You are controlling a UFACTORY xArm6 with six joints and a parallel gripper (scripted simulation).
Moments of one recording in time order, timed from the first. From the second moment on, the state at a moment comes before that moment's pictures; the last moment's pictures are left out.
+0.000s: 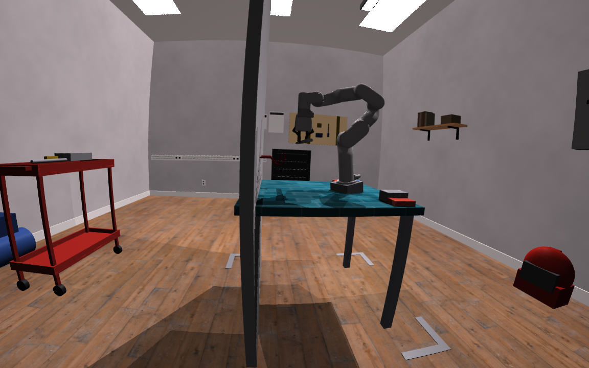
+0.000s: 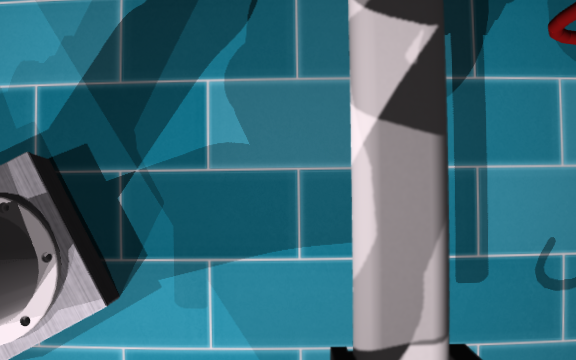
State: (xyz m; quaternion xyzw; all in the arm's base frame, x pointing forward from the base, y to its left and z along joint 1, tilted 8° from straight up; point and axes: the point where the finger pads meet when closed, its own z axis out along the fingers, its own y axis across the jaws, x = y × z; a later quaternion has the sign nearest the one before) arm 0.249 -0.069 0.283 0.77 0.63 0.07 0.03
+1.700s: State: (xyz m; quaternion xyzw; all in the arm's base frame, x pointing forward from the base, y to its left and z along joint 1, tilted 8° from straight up) arm 0.321 -0.084 0.292 0.77 0.63 0.07 0.03
